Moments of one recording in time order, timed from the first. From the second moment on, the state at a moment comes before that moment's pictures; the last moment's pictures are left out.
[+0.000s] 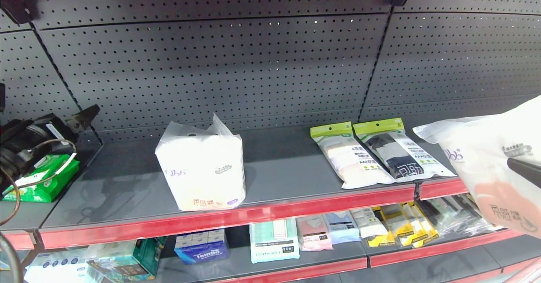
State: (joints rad) left arm 0.29 1.57 -0.49 -1.13 -0.25 -0.18; right arm -0.07 0.91 -0.61 -0.08 0.19 -0.24
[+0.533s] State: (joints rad) left arm 0.30 1.17 -0.48 -0.40 -0.26 0.00; right arm -0.07 0.87 -0.60 -0.08 0.18 -0.23
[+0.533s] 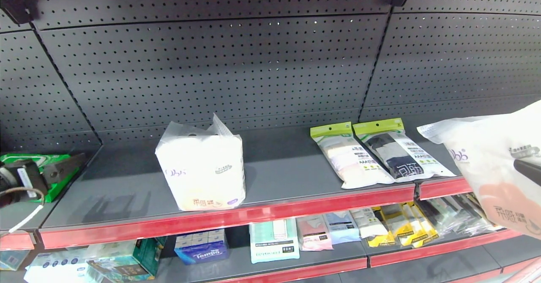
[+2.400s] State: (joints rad) left arm 0.28 0.56 -0.39 -0.02 -0.38 0.12; right arm -0.08 0.81 -0.54 -0.08 0.18 -0.25
